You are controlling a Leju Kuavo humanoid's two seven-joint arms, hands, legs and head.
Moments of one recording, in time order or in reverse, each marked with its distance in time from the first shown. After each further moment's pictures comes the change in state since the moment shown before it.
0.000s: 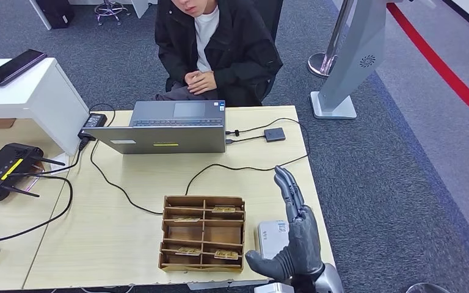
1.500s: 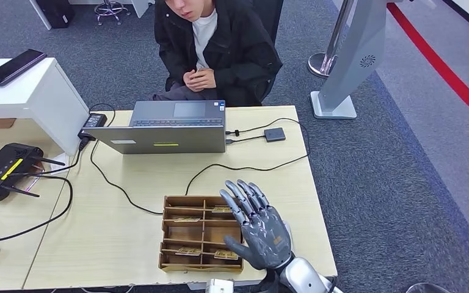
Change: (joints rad) left arm -0.002 0.000 0.000 0.000 -0.040 -0.018 0.017; right arm -0.156 -0.025 0.135 0.236 0.542 0.095 0.330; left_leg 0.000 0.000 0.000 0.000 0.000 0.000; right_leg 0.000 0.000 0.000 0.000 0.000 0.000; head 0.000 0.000
